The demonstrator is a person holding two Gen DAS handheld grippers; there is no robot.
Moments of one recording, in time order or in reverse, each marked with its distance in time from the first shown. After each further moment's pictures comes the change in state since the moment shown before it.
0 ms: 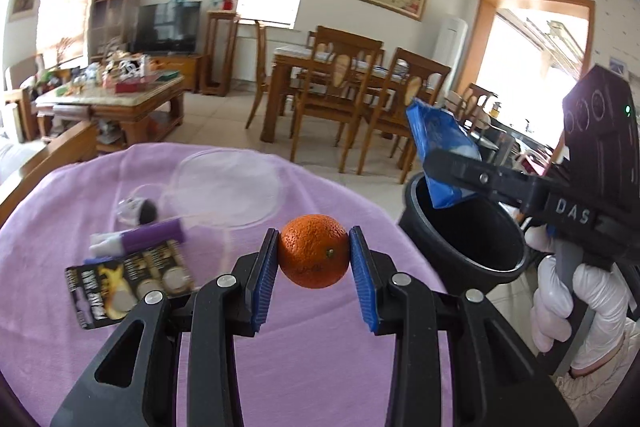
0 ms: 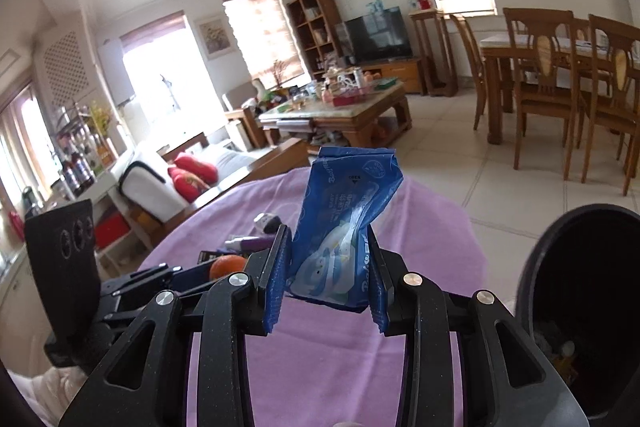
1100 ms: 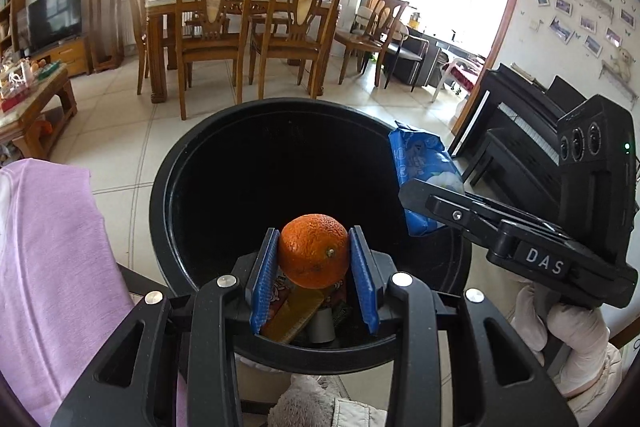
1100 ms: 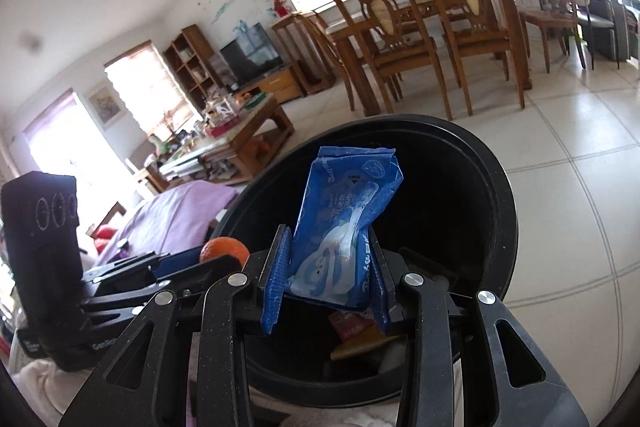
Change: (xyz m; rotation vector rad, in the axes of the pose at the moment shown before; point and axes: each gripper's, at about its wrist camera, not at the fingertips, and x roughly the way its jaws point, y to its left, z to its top) left arm 0.178 -0.199 -0.005 0.209 0.264 -0.246; right arm -0.130 -0.247 -0.096 0.317 -0.040 -0.286
